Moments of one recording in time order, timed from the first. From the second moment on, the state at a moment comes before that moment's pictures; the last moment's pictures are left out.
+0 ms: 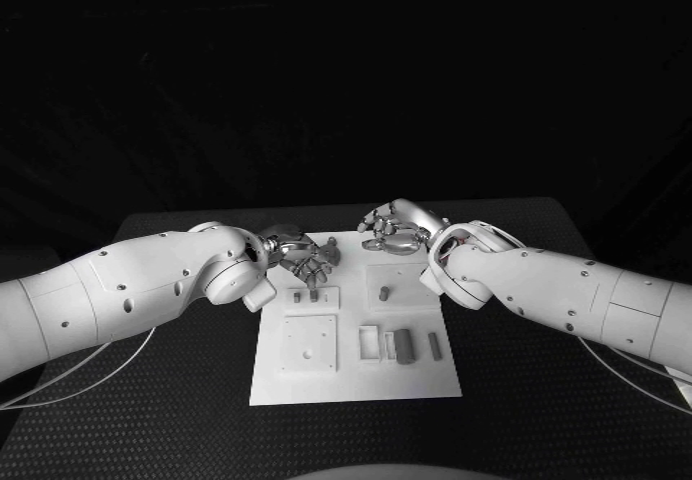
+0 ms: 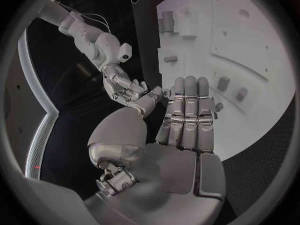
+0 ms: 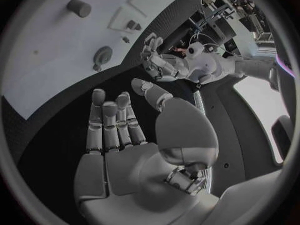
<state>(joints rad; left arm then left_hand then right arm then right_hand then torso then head) 1.26 -0.70 -0.12 1.33 -0.60 -0.05 -0.20 0.96 0.12 0.54 -0.28 0.04 0.95 0.14 0.43 0.44 1.31 0.06 0.13 0.30 1.12 0.01 0.53 0.78 0.01 1.06 -0.08 0.09 1.08 1.20 -0.56 -0.10 1.23 -1.02 -0.42 0.12 1.10 -0.10 0.56 -0.25 0.41 0.84 0.18 0.21 0.55 0.90 0.07 1.04 1.03 0.89 -0.02 1.44 0.86 0.25 0.83 0.12 0.83 1.31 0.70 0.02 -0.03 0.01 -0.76</state>
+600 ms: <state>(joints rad) 1.32 -0.71 -0.12 1.34 -0.77 0.16 -0.45 0.96 0.12 0.54 -0.28 0.05 0.95 0.14 0.42 0.45 1.32 0.05 0.13 0.30 1.12 0.01 0.54 0.79 0.01 1.07 -0.09 0.10 1.09 1.25 -0.57 -0.07 1.14 -0.91 -0.43 0.16 1.10 -0.10 0.56 -0.25 0.41 0.83 0.18 0.21 0.55 0.90 0.08 1.04 1.03 0.88 -0.02 1.44 0.86 0.25 0.82 0.12 0.83 1.31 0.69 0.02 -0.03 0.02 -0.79</state>
